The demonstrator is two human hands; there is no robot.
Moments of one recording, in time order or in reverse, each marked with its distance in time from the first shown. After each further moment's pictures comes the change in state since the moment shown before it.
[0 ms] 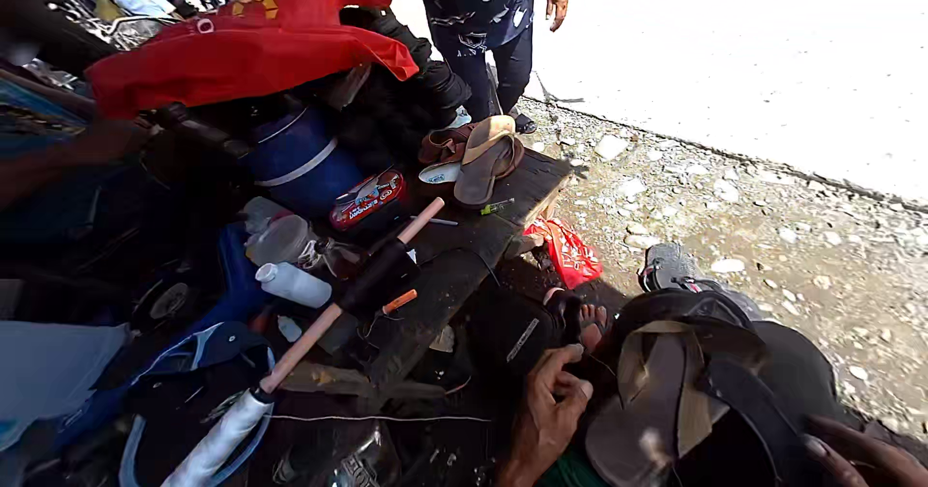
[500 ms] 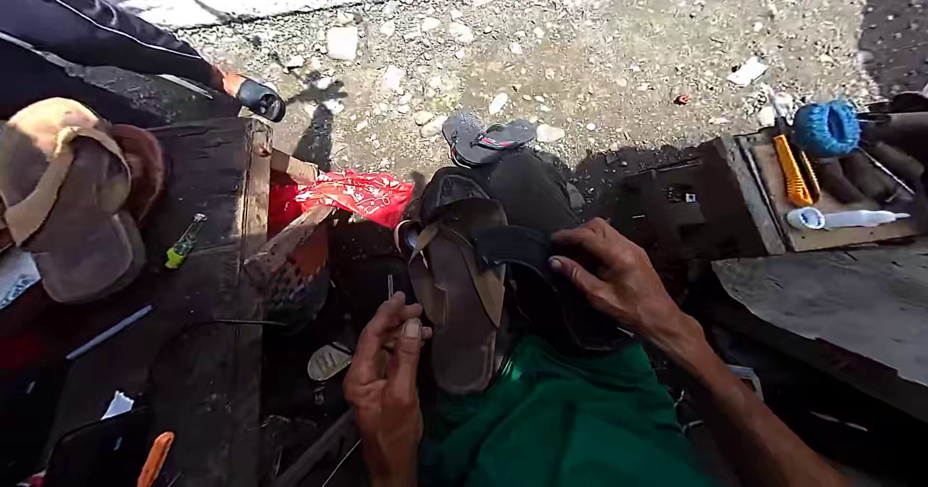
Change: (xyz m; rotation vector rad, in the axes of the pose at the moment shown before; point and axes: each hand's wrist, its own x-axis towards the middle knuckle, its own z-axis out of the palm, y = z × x) left_hand 0.018 0.037 0.040 -0.025 -0.104 0.183; right_hand -0.028 0.005 0.026 -0.021 0.271 -0.027
